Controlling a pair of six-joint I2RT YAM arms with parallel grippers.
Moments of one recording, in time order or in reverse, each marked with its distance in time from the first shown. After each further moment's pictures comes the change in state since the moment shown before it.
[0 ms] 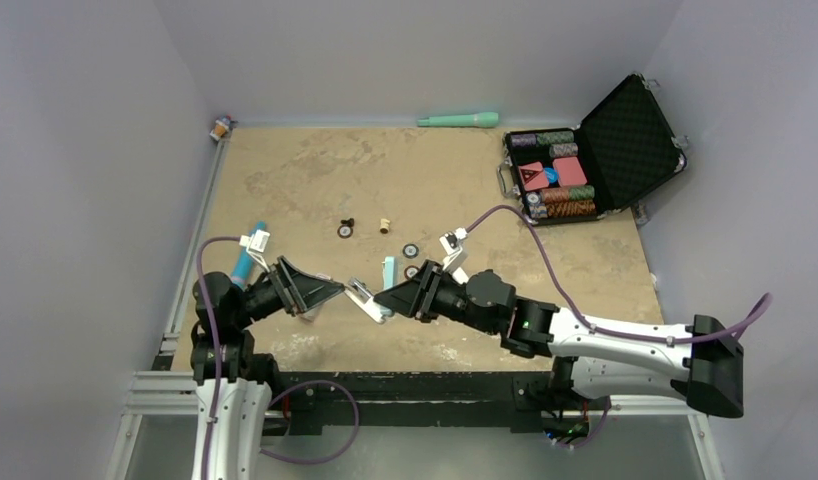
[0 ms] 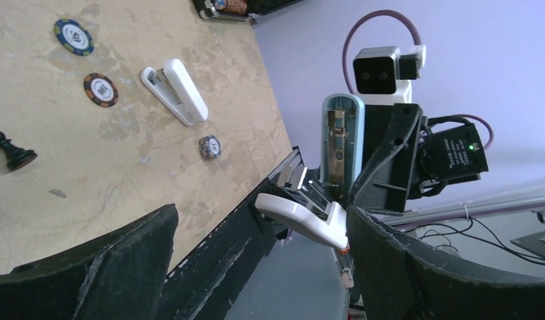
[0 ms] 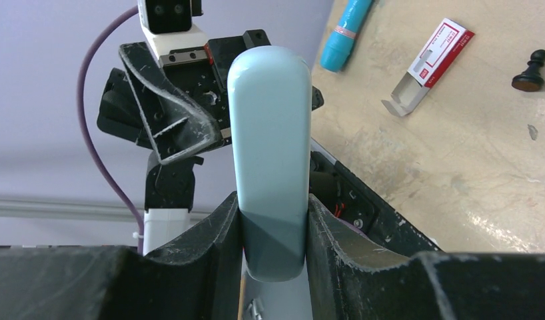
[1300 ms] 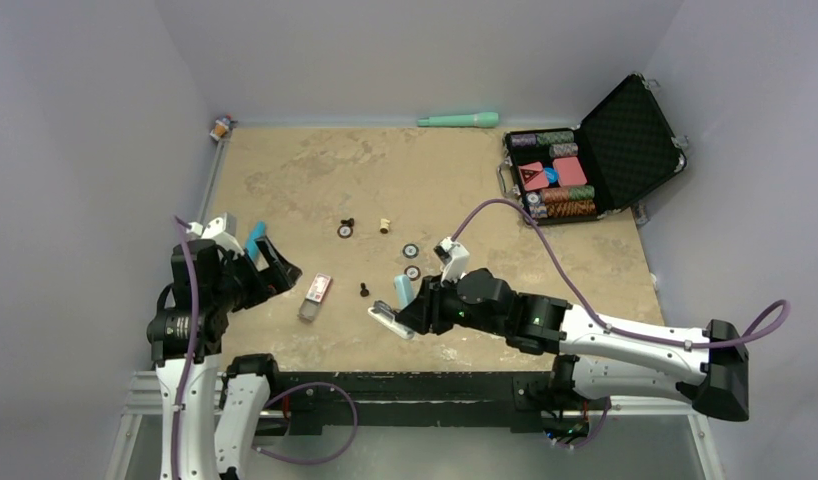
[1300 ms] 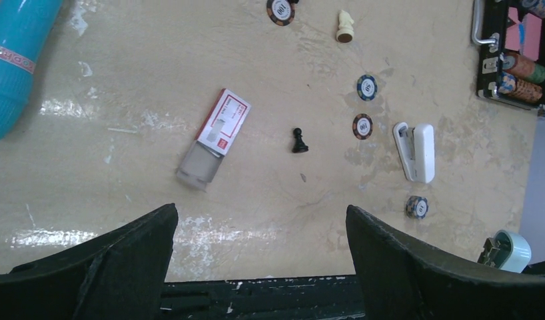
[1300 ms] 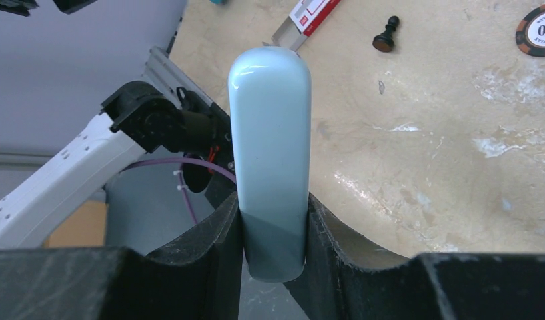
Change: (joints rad) left arm 0.005 0.294 0.542 -0.790 -0.787 0.537; right arm -0.001 -0.025 0.099 -0.442 -0.012 -0.336
